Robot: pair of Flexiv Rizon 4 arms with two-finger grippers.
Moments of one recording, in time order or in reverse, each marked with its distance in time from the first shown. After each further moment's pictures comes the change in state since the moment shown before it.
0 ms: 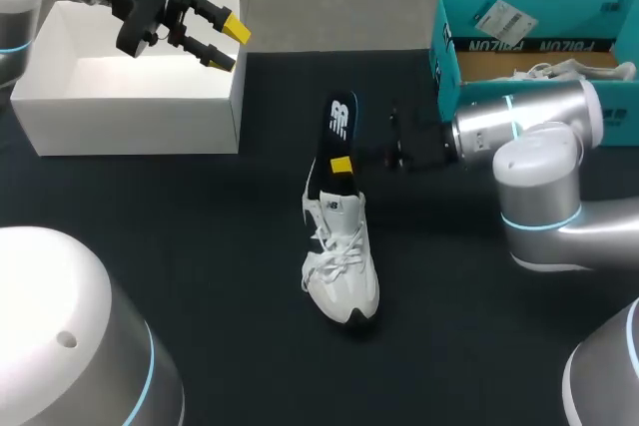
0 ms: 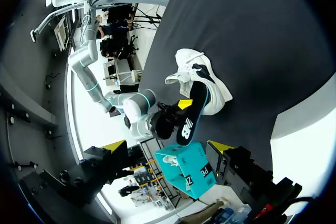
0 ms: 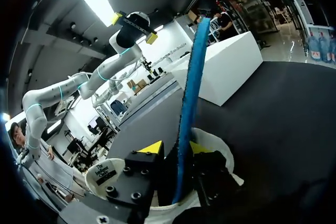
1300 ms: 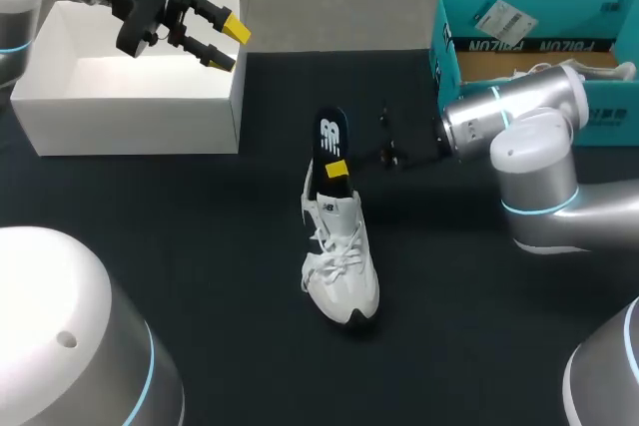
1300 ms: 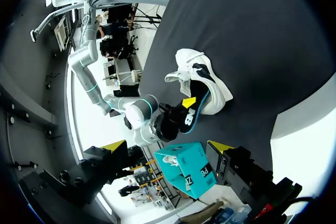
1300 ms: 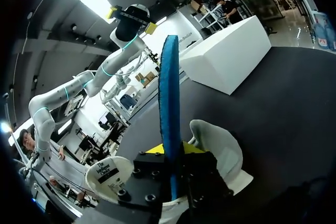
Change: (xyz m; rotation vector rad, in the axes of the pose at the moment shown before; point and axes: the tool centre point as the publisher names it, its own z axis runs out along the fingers) left arm 0.000 0.000 0.000 0.000 0.000 0.000; right arm 0.003 -0.007 0.010 0.083 0.087 0.049
